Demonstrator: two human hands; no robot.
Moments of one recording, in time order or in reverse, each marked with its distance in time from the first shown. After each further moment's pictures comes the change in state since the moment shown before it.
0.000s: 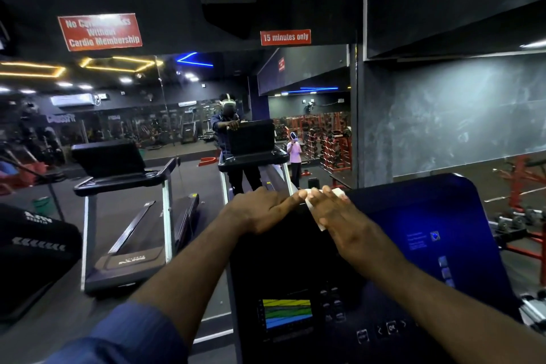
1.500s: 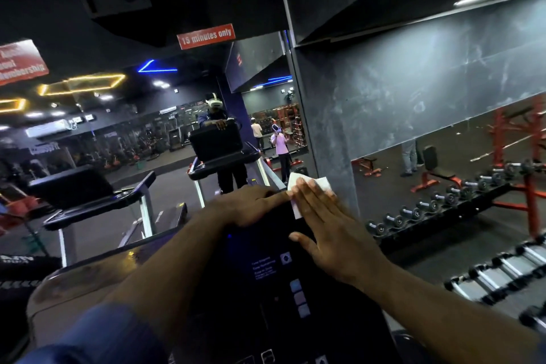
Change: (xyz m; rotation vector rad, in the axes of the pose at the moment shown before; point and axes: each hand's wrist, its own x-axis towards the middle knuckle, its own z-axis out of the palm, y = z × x) left_hand 0.181 0.235 0.066 0.017 -0.180 -0.018; right_hand -0.111 0.227 -0.077 -0.031 -0.069 0.249
